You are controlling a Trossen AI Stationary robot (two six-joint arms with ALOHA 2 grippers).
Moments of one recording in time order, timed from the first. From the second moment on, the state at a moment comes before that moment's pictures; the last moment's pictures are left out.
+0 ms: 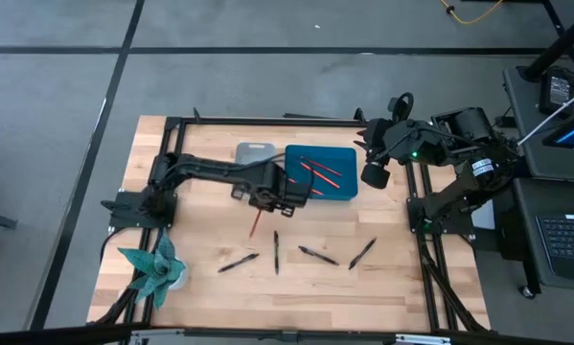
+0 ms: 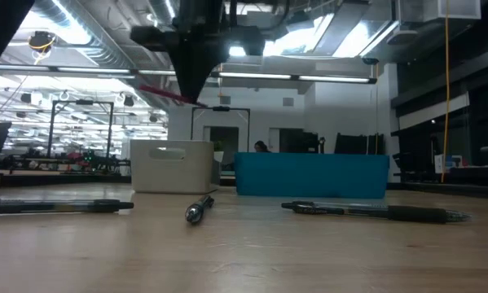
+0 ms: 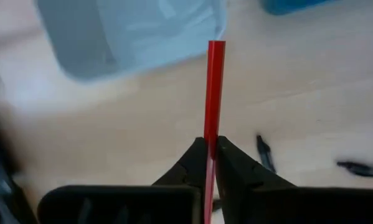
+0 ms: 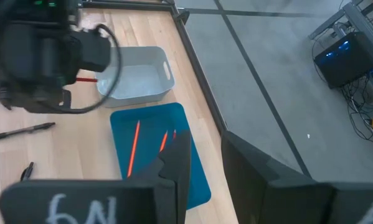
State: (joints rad) left arm -0.05 2.02 1.89 -1.51 -0.13 -1.37; right arm 0.16 1.56 2.27 -1.57 0.61 0.15
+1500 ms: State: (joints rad) left arm 0.26 2.34 2.36 -1.27 -0.24 -0.03; right arm 0.16 1.56 2.27 -1.57 0.61 0.29
